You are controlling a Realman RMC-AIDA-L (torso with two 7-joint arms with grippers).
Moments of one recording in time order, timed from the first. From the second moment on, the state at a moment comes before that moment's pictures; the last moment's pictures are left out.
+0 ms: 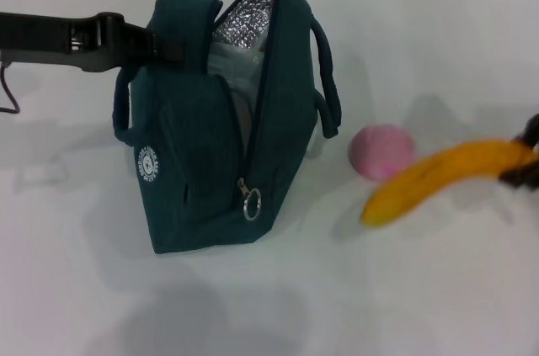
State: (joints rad) left arm -0.61 -1.97 0.68 0.97 2.02 1.78 -2.48; right arm 0.65 2.00 -1.16 -1.49 -2.54 -1.89 2.15
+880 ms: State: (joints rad) left arm -0.61 -1.99 0.68 0.95 1.97 1.78 -2.48; right arm 0.93 2.01 -1.17 -1.61 -2.59 -1.80 2.16
